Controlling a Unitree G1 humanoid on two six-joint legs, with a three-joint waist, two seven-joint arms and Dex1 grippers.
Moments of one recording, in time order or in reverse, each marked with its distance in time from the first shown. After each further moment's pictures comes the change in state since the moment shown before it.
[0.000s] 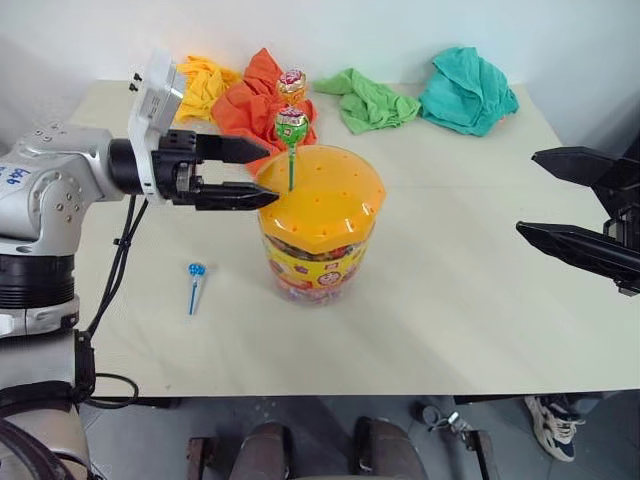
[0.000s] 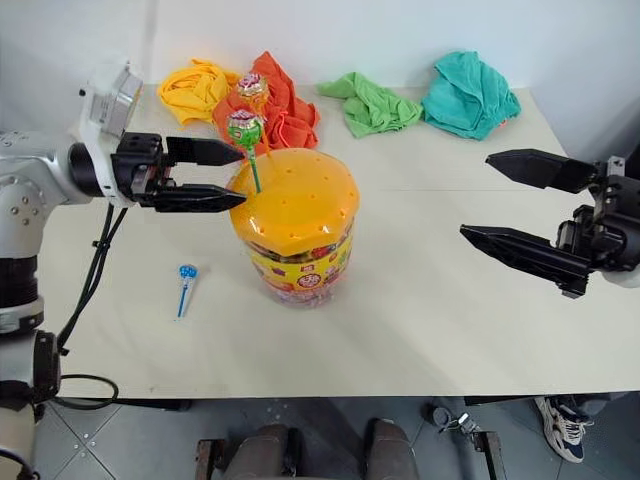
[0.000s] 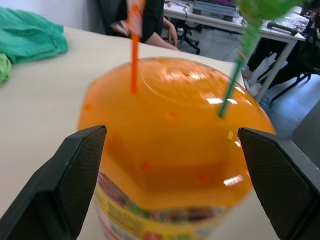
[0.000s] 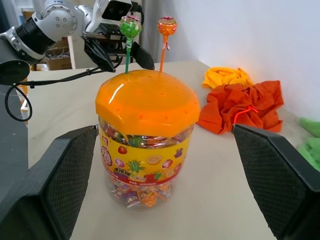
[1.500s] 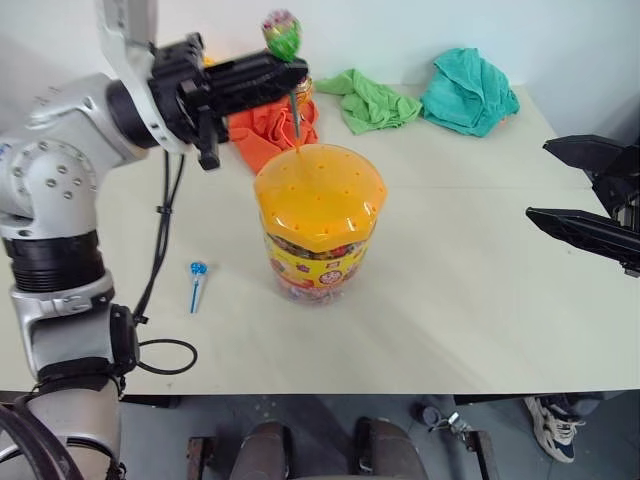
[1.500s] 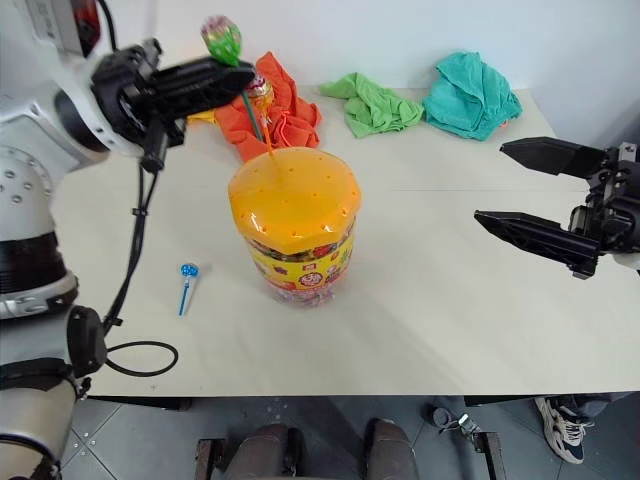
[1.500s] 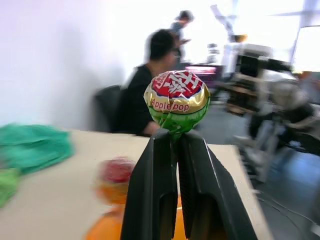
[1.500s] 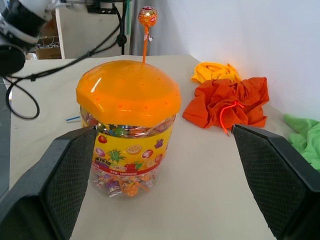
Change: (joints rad) left arm -0.138 -0.086 0.118 0.011 -0.121 0.020 0.294; right arm -0.060 -0.008 0.053 0.102 -0.124 -0.044 0.099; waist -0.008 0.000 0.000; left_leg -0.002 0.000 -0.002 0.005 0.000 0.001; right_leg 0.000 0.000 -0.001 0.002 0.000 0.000
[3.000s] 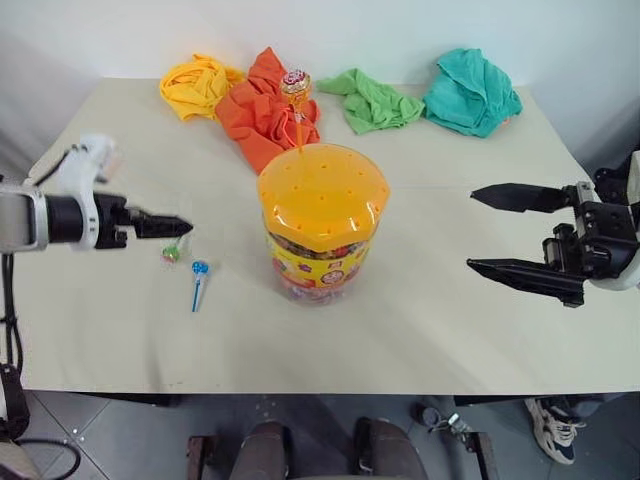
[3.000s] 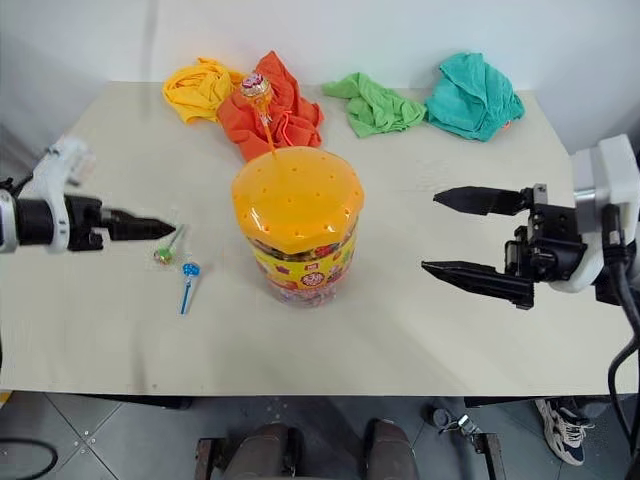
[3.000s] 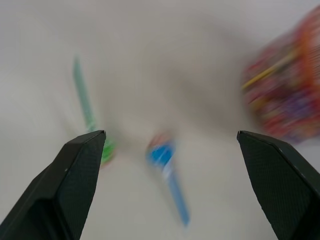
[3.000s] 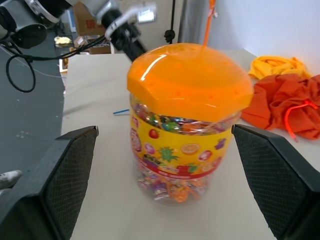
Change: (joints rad) left arm 0.287 0.305 -0.016 -0.045 0.149 0.428 0.170; right arm -0.007 0.069 0.186 -0.047 -0.031 -0.070 0.044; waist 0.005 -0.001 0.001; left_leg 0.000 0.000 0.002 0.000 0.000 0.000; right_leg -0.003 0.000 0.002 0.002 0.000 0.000
